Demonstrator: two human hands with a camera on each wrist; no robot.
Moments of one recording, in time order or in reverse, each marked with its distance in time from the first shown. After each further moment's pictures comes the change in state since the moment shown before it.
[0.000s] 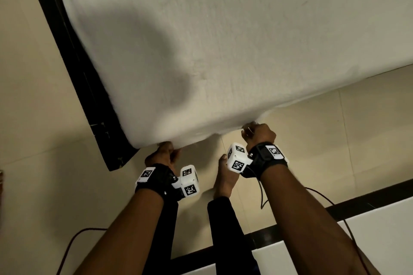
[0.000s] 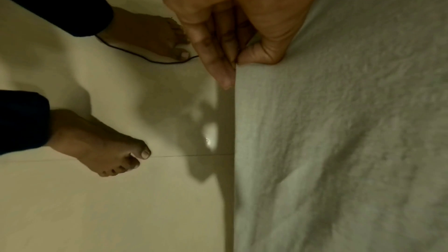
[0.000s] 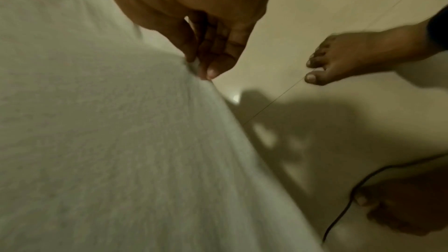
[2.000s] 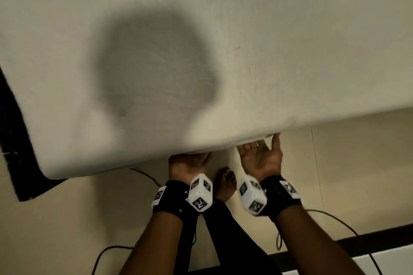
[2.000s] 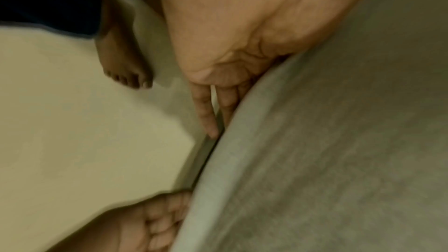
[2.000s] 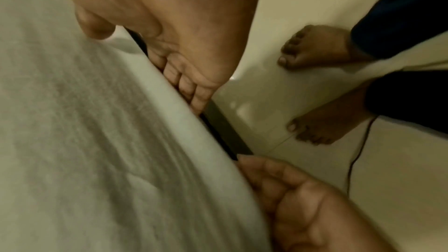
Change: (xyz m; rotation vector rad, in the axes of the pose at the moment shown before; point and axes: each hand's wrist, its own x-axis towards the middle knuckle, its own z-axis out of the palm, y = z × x) left_hand -0.099 -0.080 0.207 -0.499 -0.491 -0.129; right_hand 0.050 -0.163 -0.073 0.306 -0.407 0.087
